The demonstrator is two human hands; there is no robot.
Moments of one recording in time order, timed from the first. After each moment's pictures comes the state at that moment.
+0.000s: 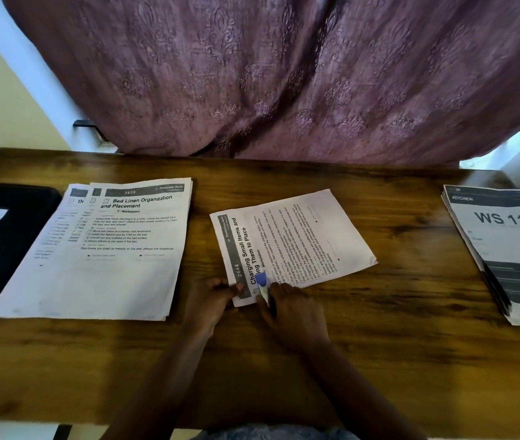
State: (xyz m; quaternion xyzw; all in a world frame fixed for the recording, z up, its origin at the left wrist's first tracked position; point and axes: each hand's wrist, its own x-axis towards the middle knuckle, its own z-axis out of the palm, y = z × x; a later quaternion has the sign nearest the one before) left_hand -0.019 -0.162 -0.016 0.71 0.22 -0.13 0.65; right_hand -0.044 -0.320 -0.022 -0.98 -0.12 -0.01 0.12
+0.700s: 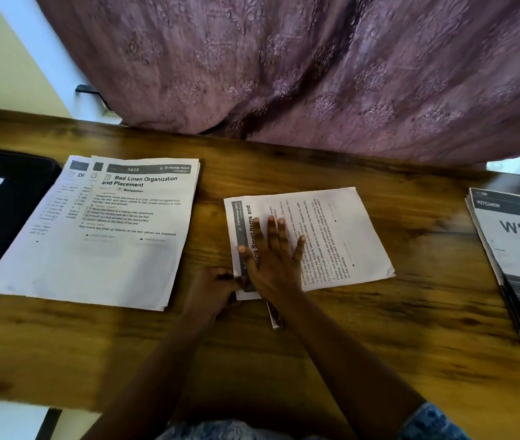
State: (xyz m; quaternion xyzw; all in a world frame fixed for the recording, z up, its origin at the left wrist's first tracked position) left_hand -0.006 -0.162 -0.019 0.74 0.24 -0.19 0.61; right_hand 0.031 -0.285 -0.034 -0.99 -0.08 0.04 0.15
